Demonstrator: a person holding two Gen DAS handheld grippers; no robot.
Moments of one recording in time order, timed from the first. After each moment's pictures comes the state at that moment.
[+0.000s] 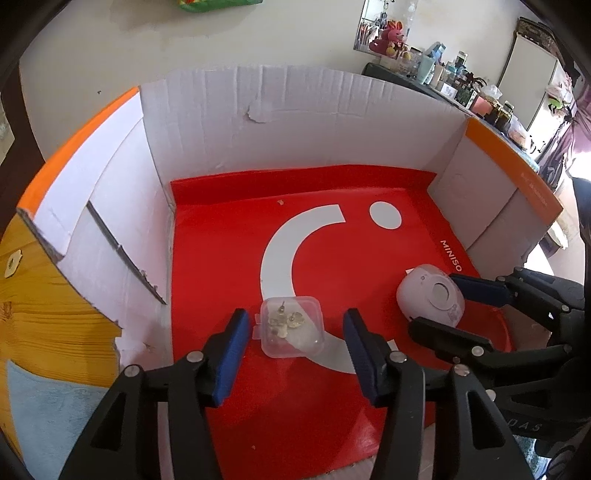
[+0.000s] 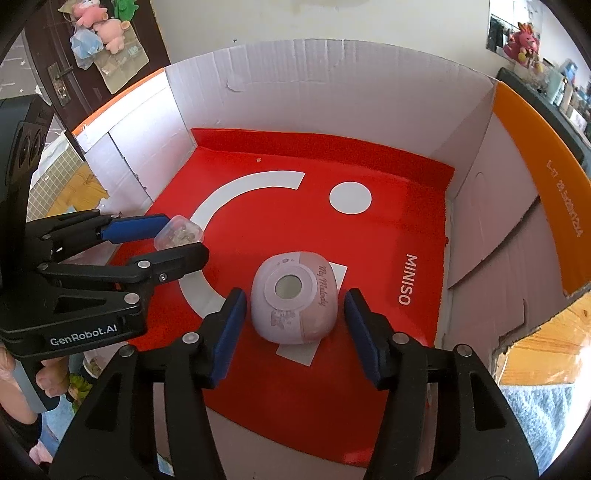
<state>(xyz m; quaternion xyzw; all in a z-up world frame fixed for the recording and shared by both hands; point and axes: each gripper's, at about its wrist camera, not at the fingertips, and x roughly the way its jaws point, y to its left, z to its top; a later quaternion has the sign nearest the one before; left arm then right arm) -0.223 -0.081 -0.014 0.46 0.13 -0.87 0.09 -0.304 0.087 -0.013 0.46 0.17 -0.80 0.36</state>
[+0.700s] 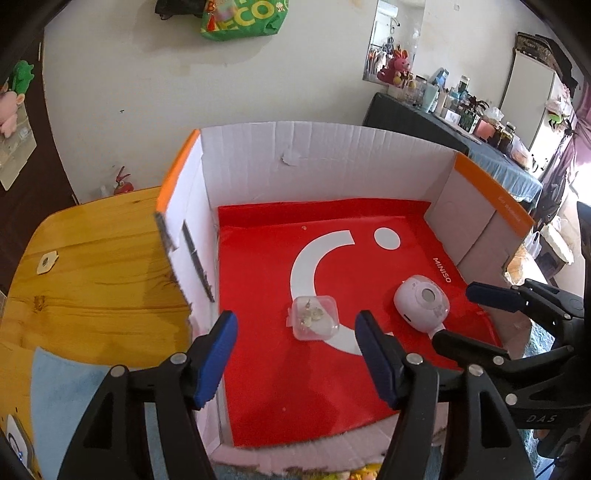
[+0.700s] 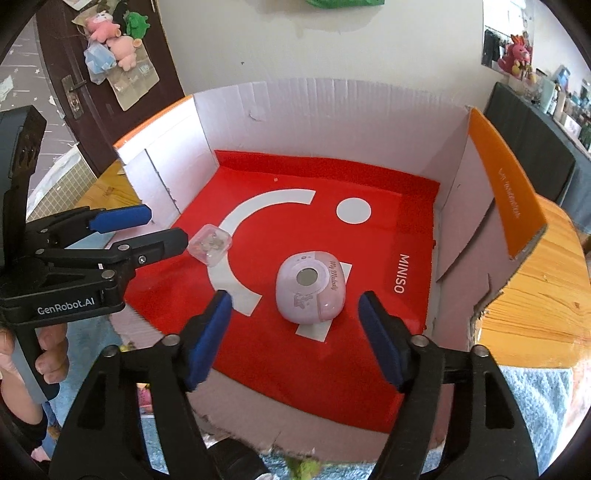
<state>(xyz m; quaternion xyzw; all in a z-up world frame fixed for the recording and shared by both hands) -0.182 -0.081 0.019 0.41 0.12 -0.89 0.13 -0.275 0.095 0.010 0.42 0.15 -0.82 0.37</state>
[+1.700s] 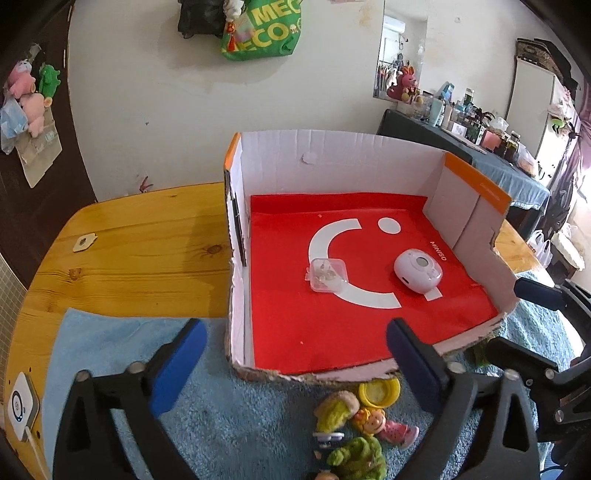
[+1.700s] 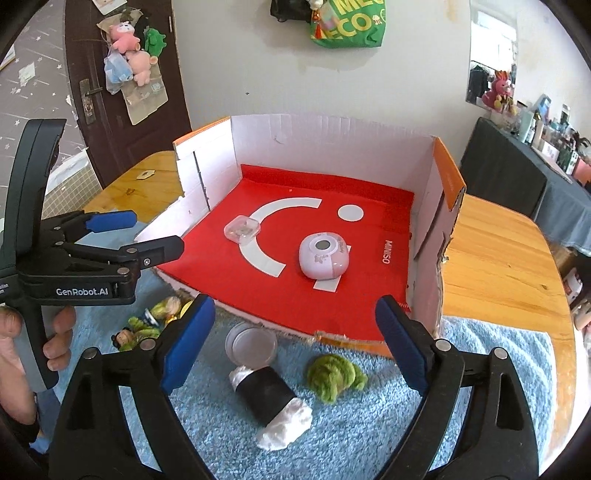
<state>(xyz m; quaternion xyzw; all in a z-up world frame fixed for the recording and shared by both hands) -0.123 -0.060 0.024 0.37 0.11 -0.91 0.17 -0.206 0.128 0.024 0.34 0.15 -0.85 0.36</state>
